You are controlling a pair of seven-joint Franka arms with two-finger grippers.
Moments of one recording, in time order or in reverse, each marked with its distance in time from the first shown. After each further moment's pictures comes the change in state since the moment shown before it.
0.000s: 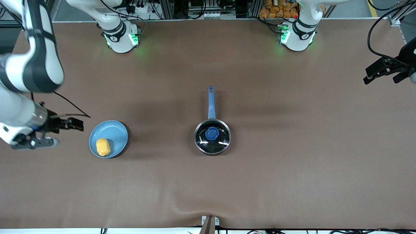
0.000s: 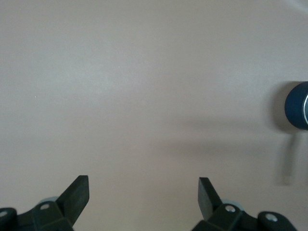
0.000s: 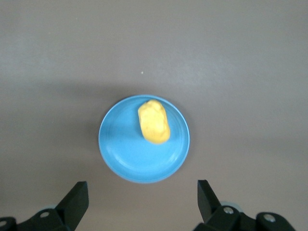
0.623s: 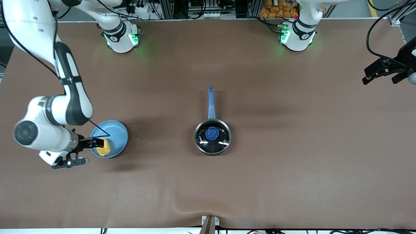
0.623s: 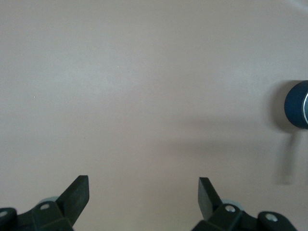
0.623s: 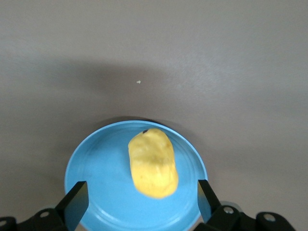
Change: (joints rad) left arm -0.001 0.003 -0.003 0.000 0.000 0.000 0.000; right arm 0.003 0.254 -0.001 0.001 0.001 0.207 -0.039
